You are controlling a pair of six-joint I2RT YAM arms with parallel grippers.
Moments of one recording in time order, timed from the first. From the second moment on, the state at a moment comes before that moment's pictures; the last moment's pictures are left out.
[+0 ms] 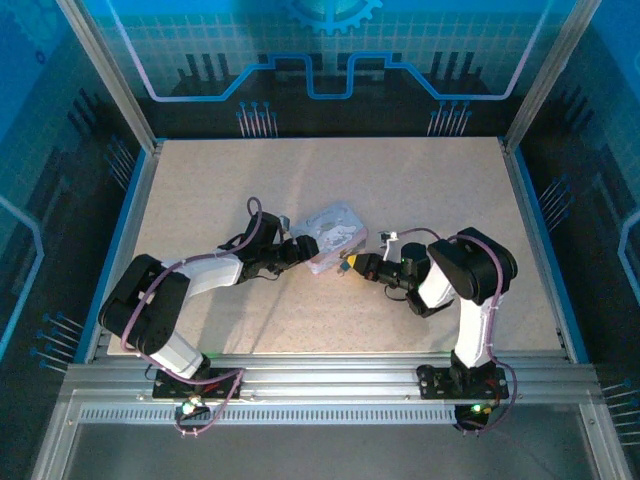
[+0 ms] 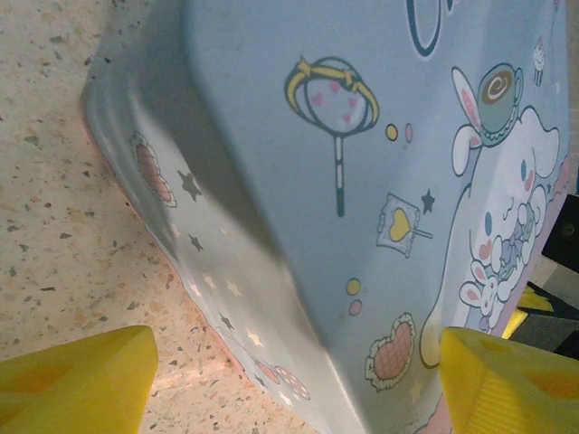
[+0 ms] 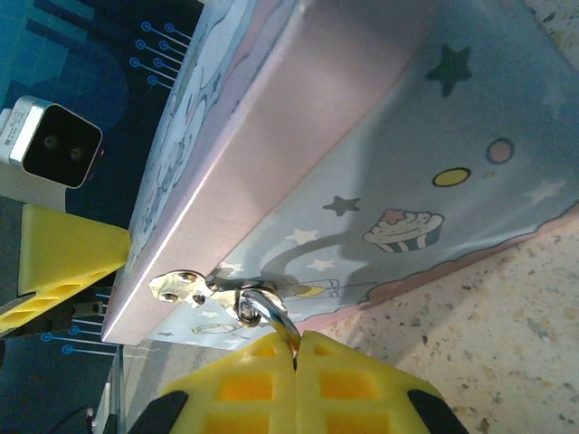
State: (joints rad) left arm -0.44 1.58 0.72 0.06 0.33 -0.86; right arm 0.40 1.96 0.39 1.24 -0.57 0.88
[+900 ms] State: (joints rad) left arm -0.44 1.36 0.68 -0.11 0.27 -0.83; right arm 0.38 1.53 0.33 0.84 -0.53 0.75
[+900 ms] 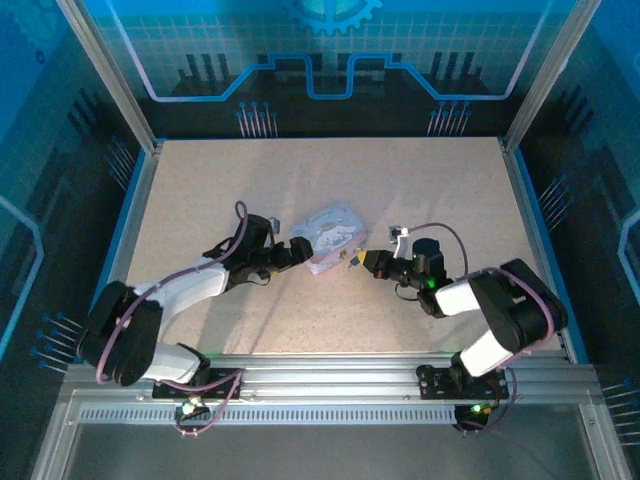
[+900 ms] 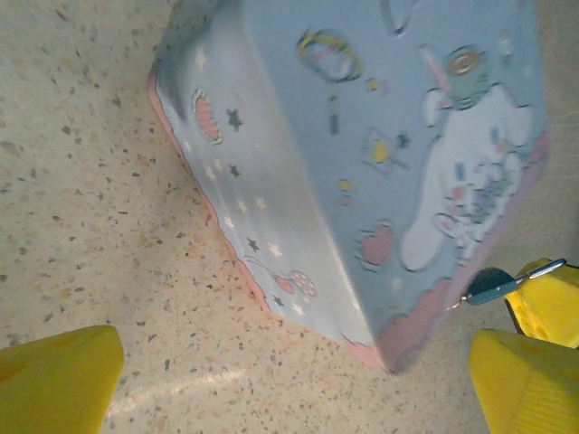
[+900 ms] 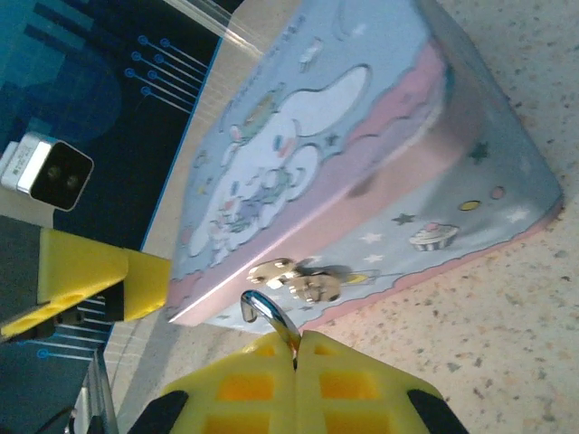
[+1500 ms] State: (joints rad) left arm -0.43 1.05 0.55 -0.20 0.20 -0.79; right arm 0.56 0.94 0.51 -0.36 -0.40 0.50
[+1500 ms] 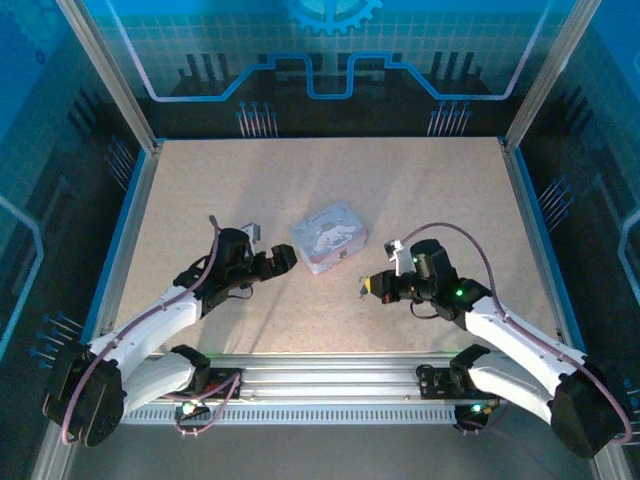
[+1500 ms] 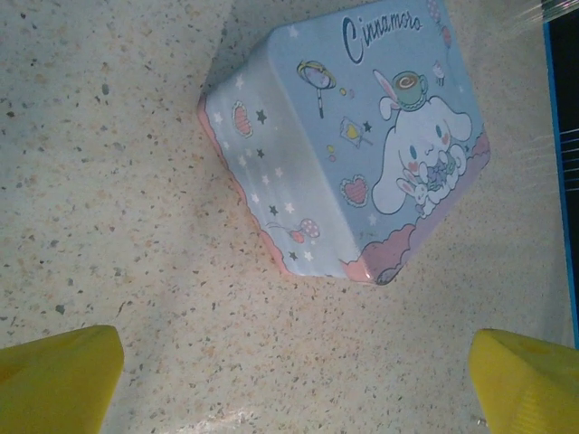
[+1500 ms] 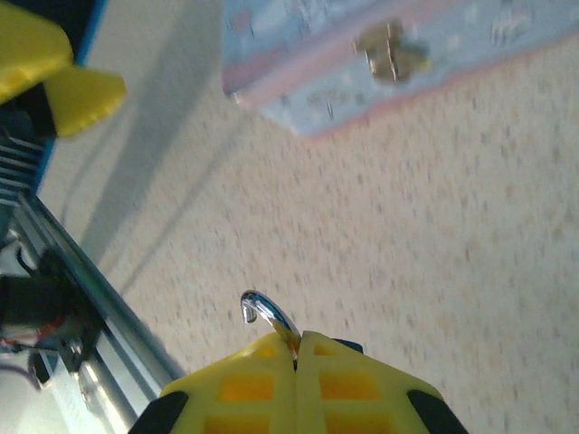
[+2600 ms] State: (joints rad) left arm -0.43 1.02 0.52 -0.22 0.20 -0.79; right arm 0.61 1.34 0.66 -0.64 -0.28 0.46
